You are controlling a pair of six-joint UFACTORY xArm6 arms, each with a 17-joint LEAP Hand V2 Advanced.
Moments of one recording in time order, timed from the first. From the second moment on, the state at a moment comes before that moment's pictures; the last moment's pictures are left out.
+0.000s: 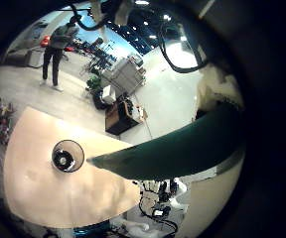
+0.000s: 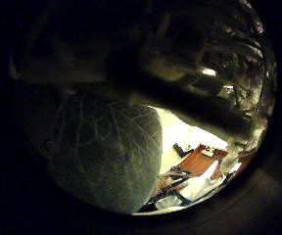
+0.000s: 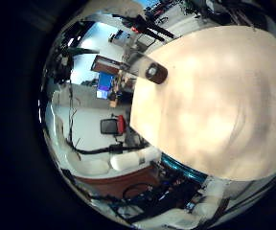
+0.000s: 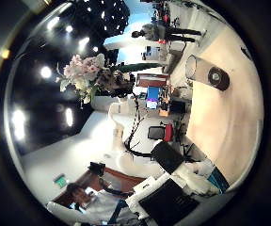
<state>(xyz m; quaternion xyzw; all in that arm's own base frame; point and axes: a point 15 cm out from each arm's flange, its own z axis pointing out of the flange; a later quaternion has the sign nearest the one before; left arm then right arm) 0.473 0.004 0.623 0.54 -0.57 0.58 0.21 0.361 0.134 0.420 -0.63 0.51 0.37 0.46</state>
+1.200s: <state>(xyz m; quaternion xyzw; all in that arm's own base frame) 0.526 0.014 0.544 0.57 -0.54 0.56 0.27 0.356 0.134 0.405 -0.62 0.52 0.38 0.45</state>
